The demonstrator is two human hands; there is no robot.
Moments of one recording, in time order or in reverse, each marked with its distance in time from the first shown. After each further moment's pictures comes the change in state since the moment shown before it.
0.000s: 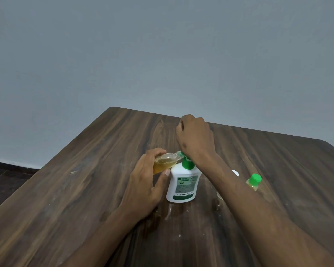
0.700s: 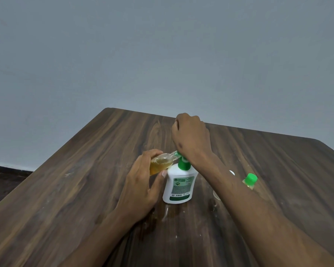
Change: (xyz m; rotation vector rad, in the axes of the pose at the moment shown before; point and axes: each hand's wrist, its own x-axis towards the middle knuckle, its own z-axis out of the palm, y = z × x) left_hand -0.001 -0.002 0.001 -0.008 0.004 0.013; right_hand -0.002 -0.004 -0.006 -0.019 -0.014 -0.017
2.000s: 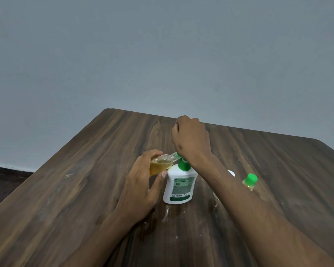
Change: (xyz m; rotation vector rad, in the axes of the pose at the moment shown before) left_hand 0.001 0.000 0.000 0.004 -0.001 -0.004; right_hand 0.001 0.003 0.004 -0.003 0.004 0.000
